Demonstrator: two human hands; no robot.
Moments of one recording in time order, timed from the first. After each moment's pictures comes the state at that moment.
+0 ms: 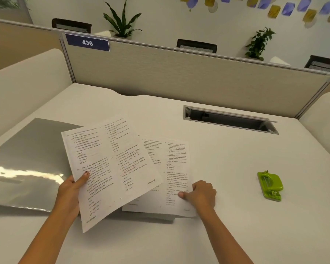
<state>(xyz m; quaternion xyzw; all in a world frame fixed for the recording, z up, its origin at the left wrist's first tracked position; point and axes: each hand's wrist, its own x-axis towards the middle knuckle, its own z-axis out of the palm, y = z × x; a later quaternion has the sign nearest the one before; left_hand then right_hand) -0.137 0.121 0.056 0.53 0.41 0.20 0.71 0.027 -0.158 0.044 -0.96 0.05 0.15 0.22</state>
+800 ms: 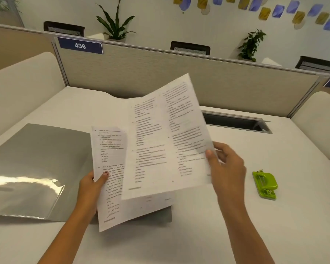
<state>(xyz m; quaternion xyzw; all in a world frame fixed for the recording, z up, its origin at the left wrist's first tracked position) -0.099 0.087 0.058 0.60 0.37 0.19 0.69 -0.002 -0.178 0.182 -0.81 -0.06 -0.10 0.57</state>
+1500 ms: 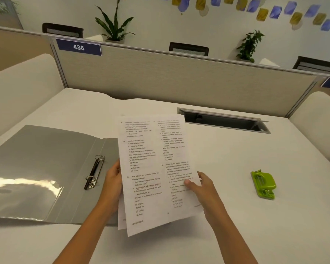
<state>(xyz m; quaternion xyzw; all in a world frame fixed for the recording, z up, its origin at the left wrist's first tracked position) -0.078 0.033 0.099 0.60 0.24 0.16 0.75 0.006 -0.182 0.099 -0.76 0.02 0.21 0.61</state>
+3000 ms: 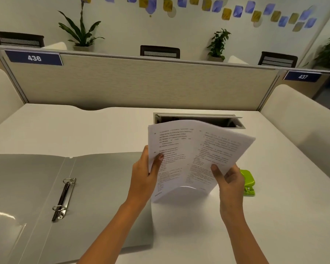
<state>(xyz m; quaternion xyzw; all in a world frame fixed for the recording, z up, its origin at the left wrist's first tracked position) 0.017 -0.053 0.127 0.75 0.00 0.25 0.61 0.050 -0.249 0.118 -0.64 -0.02 -0.14 0.75</state>
